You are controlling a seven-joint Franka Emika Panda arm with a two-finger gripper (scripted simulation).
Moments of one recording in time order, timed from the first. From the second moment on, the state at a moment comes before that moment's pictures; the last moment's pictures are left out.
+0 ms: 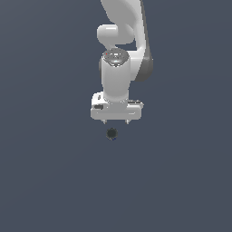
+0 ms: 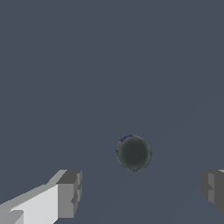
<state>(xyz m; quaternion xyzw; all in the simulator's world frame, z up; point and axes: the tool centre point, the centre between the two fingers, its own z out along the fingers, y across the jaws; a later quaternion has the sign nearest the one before) -0.003 0.000 0.179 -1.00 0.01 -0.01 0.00</state>
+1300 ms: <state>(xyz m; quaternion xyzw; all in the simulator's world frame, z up) -0.012 -0.031 0.161 -1.00 -0.03 0.00 -0.01</state>
